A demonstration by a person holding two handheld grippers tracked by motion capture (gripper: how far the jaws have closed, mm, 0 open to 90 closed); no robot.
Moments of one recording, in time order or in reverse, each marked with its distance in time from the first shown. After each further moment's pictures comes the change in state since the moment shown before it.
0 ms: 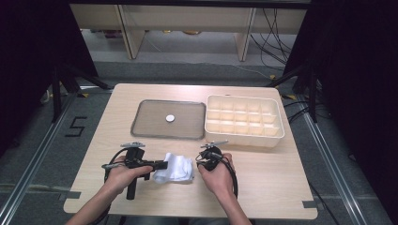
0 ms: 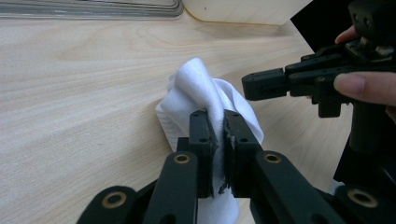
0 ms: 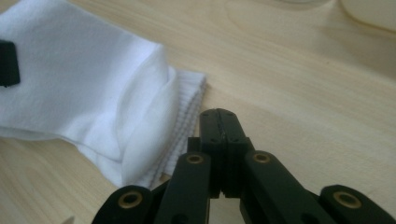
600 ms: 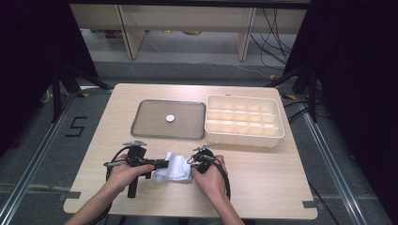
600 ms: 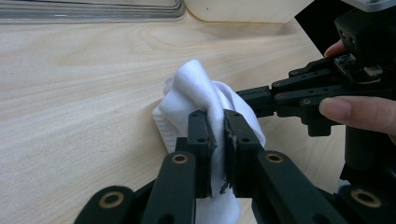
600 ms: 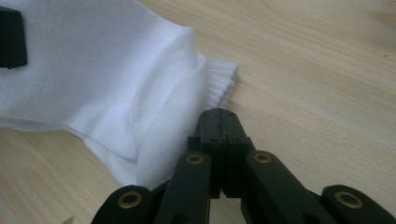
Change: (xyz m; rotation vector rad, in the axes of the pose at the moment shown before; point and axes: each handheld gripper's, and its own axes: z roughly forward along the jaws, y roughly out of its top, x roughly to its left) left arm 0.000 0.004 0.004 0.012 0.014 0.013; right arm 0.018 -0.001 0.017 0.043 0.018 0.002
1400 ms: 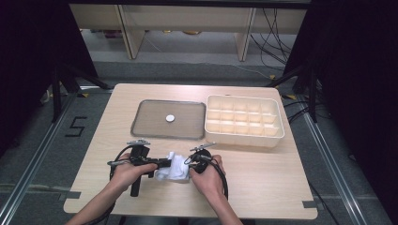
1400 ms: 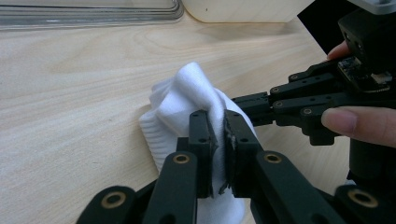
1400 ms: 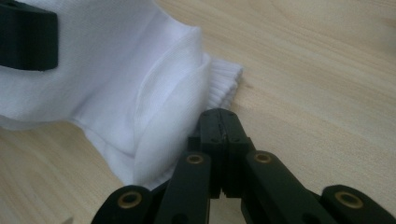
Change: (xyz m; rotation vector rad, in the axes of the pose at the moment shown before) left arm -0.003 0.003 0.008 0.002 0.015 0.012; right arm 0.006 0.002 0.003 -0.005 0.009 -0.023
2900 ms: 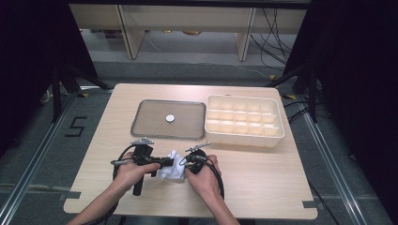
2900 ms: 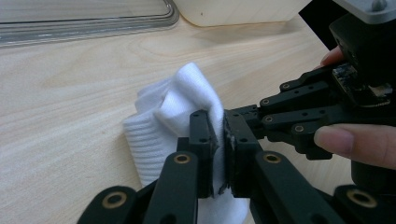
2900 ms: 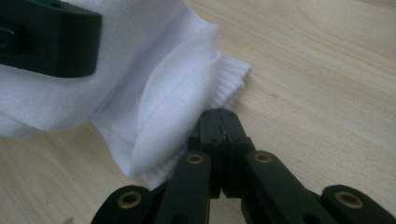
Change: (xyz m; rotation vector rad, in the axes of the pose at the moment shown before) left arm -0.008 0.004 0.005 -0.002 0.014 0.044; right arm 0.011 0.003 0.006 0.010 0.003 -0.023
